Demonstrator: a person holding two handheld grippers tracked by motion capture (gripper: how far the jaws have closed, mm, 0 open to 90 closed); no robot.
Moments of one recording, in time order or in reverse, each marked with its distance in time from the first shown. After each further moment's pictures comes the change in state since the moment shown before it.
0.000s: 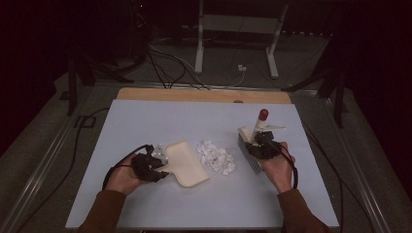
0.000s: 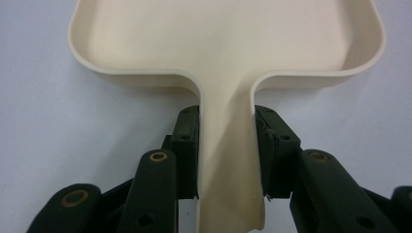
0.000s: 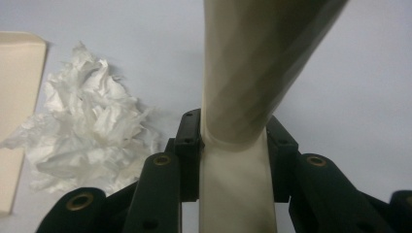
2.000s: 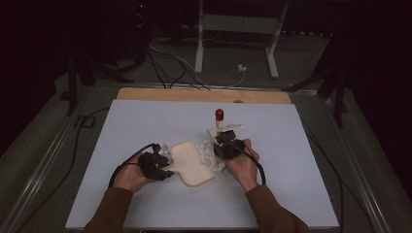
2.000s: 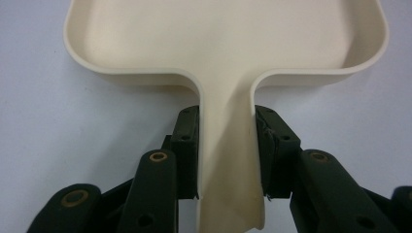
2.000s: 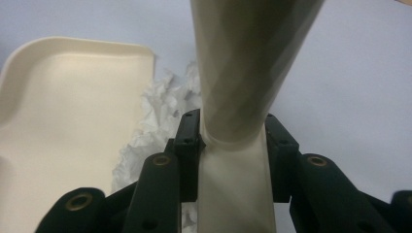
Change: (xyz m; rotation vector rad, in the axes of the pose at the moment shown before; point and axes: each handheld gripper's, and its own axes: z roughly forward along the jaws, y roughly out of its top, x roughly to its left) left arm -0.002 0.013 0.011 0.002 -0.021 -0.007; right arm 0.096 0.027 0.030 0.036 0.026 -0.127
